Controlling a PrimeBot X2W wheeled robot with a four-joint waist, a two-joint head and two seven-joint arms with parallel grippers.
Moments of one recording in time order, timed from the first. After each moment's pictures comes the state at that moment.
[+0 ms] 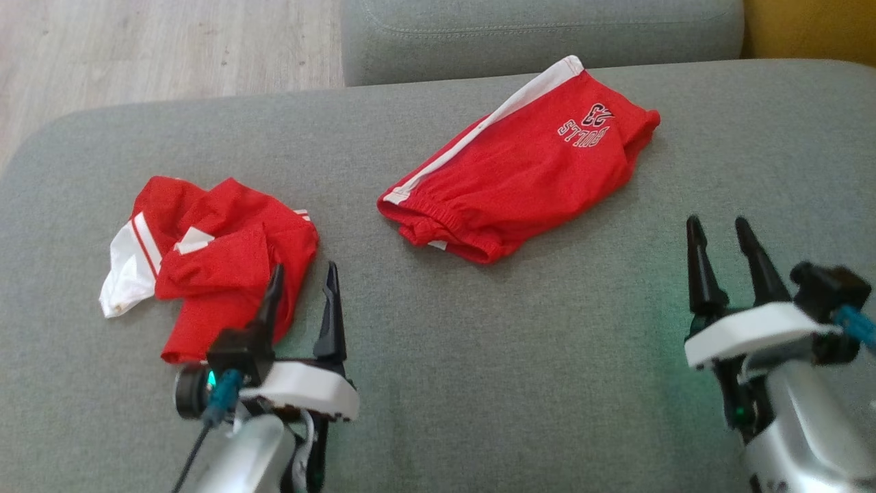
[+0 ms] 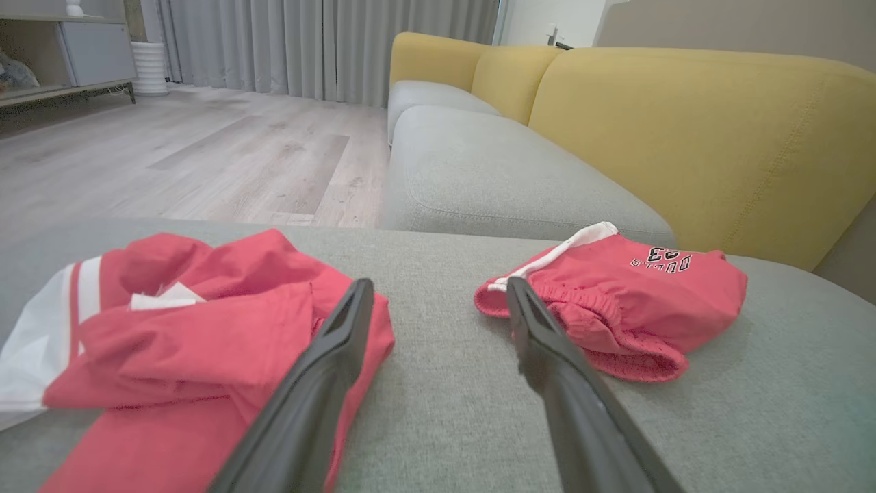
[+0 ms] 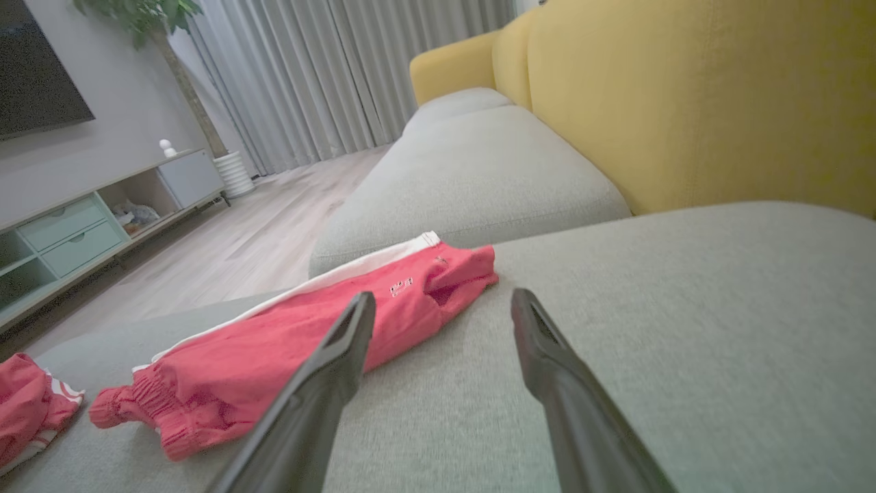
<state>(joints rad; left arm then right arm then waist) -0.28 0.19 -0.57 0.37 -0.58 0.25 -0.25 -0.29 -0.17 0.12 0.53 0.40 0.13 -0.23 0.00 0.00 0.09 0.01</state>
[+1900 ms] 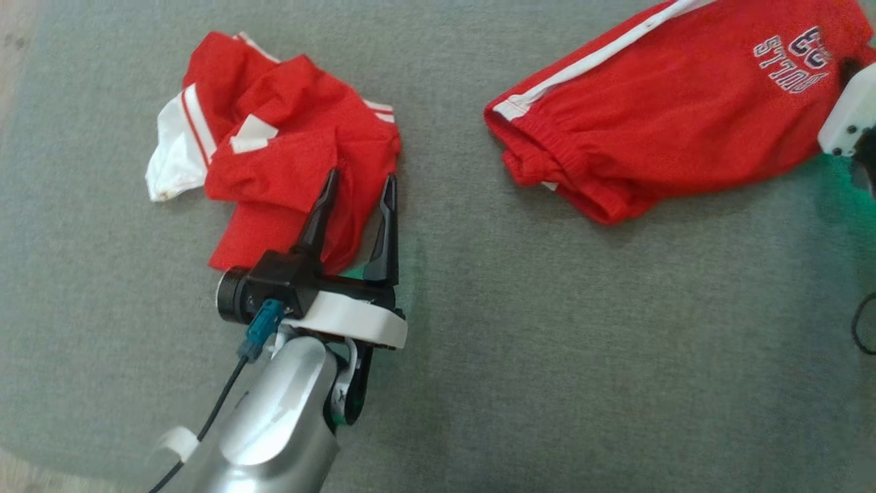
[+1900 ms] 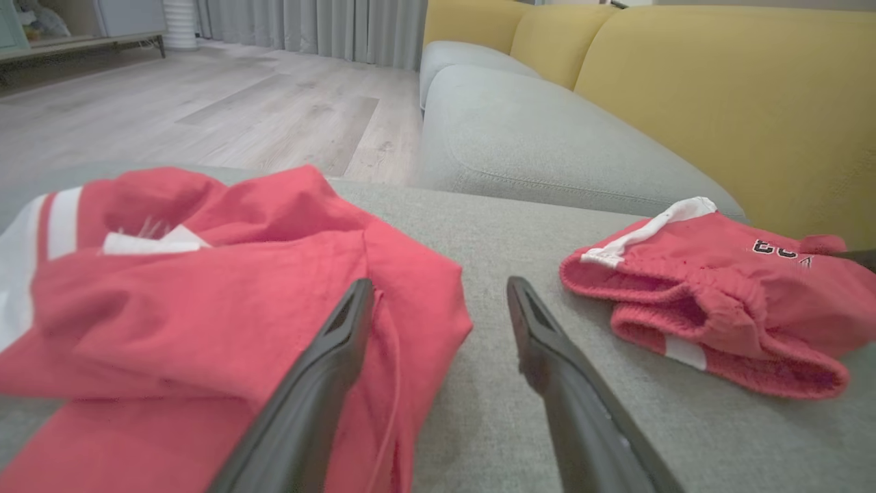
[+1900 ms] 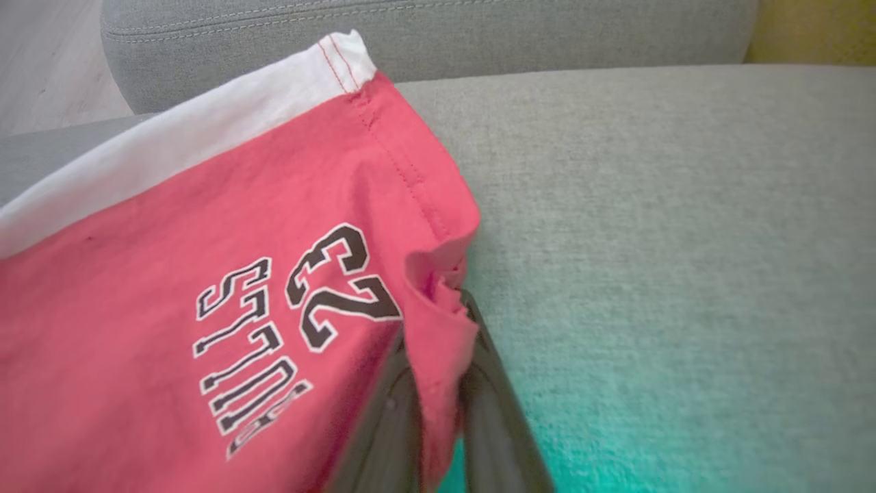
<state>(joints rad) -0.43 0.04 -0.50 0.37 -0.42 0.12 -0.25 -1.00 -0.32 -0.13 1.10 0.11 0.13 0.31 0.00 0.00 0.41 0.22</state>
